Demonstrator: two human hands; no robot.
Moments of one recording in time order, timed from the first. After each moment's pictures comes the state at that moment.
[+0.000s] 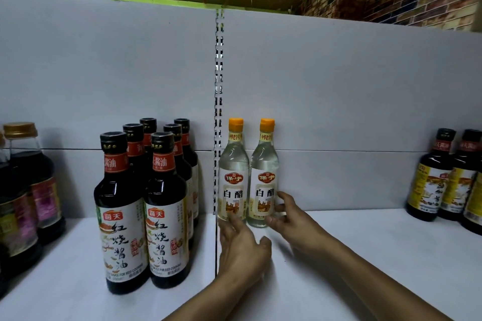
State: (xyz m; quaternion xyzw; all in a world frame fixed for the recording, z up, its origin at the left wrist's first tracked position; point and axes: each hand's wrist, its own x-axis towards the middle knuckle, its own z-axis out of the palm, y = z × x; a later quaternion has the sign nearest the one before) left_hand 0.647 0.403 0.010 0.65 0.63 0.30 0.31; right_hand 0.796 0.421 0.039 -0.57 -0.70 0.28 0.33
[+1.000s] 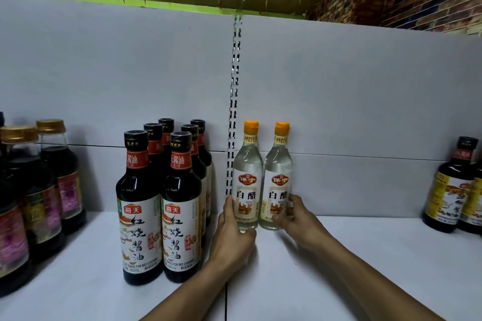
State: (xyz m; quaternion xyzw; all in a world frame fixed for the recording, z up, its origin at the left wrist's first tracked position) left_hand 0.602 0.433 -0.003 0.62 0.56 0.43 0.35; right_hand 0.789 0.446 0.030 -0.63 -0.65 0.26 0.33
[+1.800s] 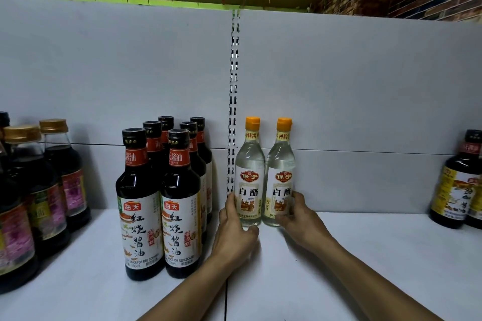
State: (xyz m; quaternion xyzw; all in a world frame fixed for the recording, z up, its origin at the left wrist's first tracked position) left_hand 0.609 0.428 0.002 0.64 0.56 0.42 0.33; right_hand 0.786 0.442 0.026 -0.65 -0.66 0.19 0.31
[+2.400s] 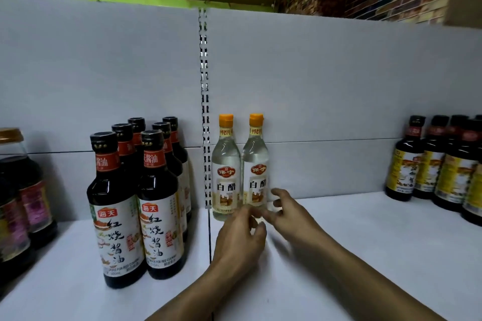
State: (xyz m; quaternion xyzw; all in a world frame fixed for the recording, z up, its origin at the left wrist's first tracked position) left_hand 0.640 0.389 0.011 0.73 0.50 0.39 0.24; right_hand 0.787 0.391 0.043 -0.65 -0.63 0.23 0.36
